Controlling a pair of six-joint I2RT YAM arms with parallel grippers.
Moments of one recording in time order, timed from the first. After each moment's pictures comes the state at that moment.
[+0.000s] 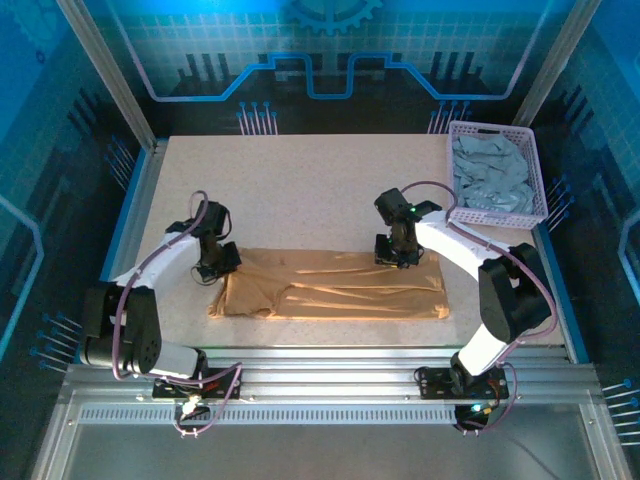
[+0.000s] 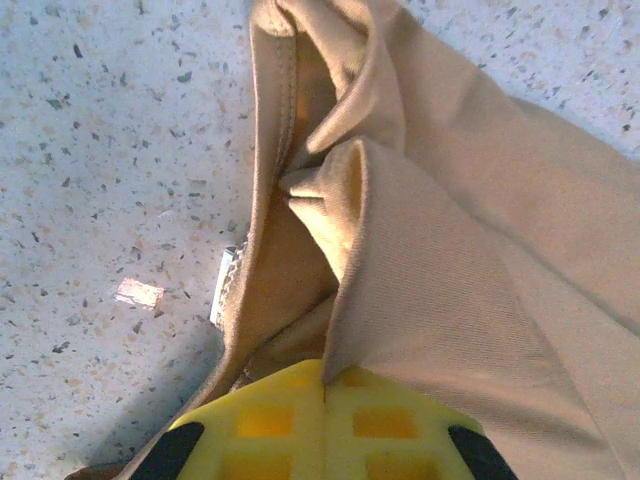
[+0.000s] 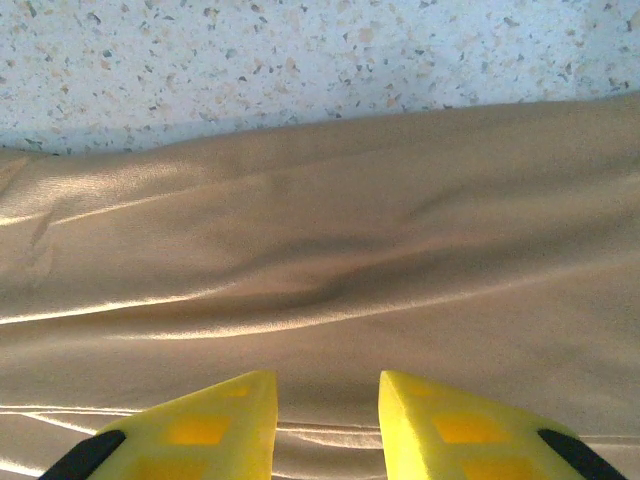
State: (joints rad) left arm -0.08 1.43 0.88 -0.79 0.04 -0.56; right arm 0.46 1.65 1.14 -0.88 -0.04 0.59
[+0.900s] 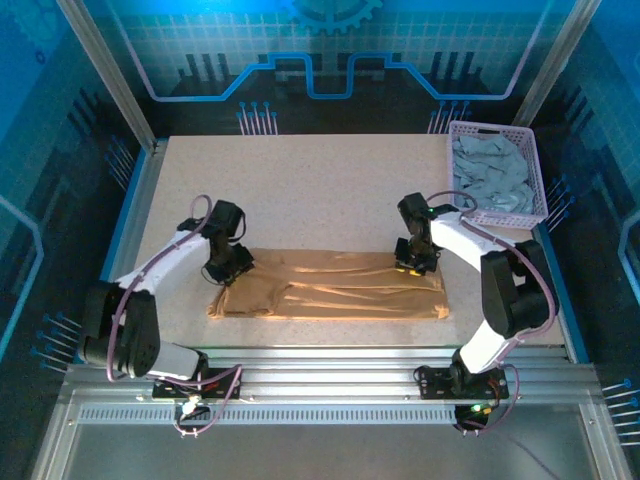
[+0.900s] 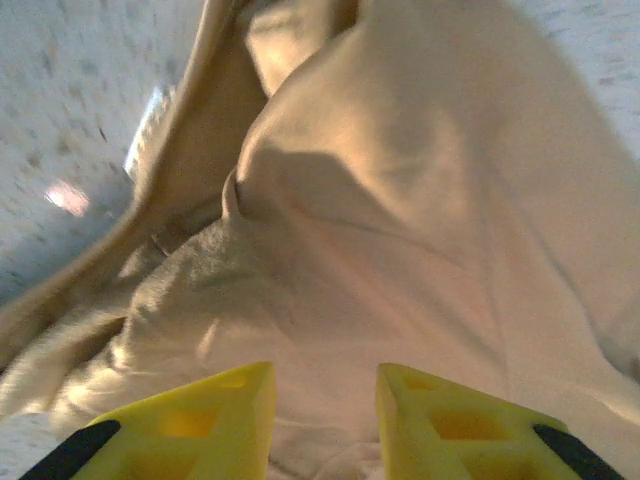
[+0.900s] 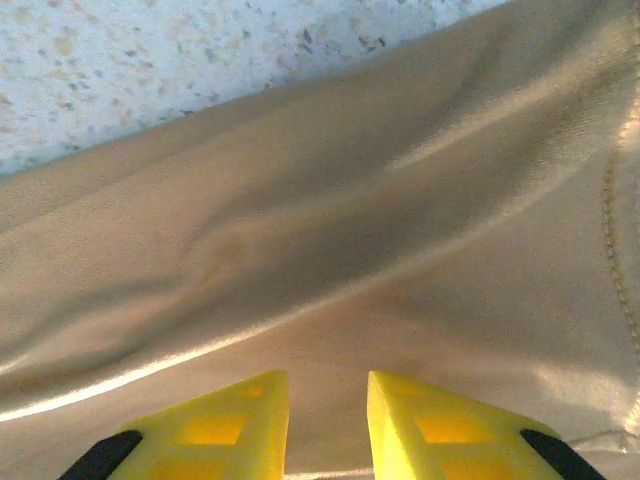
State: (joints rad) left arm -0.20 1.45 0.90 -0.86 0.10 -0.97; right arm 0.30 1.68 1.05 -0.87 -0.05 0.61
